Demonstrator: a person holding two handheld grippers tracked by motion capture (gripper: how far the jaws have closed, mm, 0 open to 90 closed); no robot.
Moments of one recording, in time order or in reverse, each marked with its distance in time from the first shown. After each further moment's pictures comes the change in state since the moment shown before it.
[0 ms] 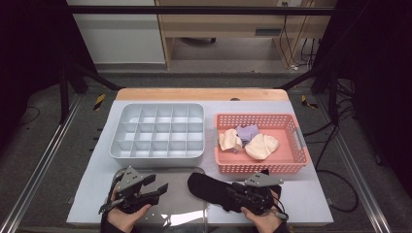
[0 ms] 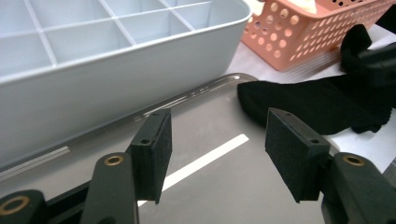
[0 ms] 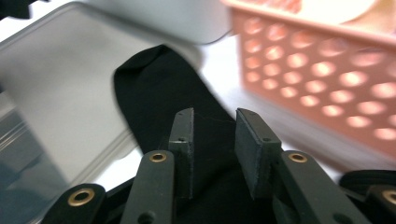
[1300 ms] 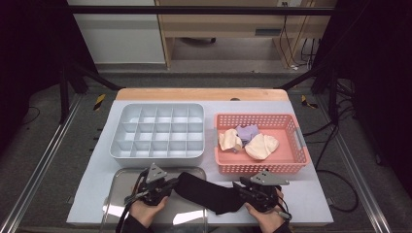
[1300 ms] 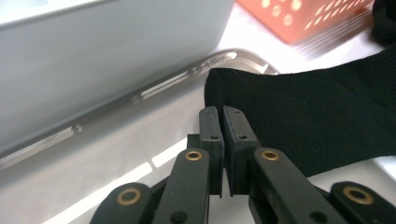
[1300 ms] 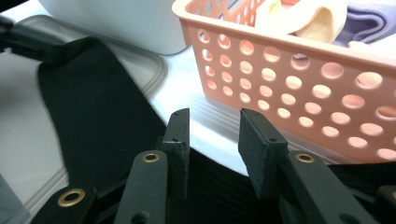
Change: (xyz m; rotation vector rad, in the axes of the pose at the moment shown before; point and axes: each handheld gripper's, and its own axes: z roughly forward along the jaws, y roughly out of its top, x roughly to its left) left arm -0.006 -0.013 0.043 0.126 0.023 0.014; right arm -0.010 -0.004 -0.001 -0.052 -0.094 0.023
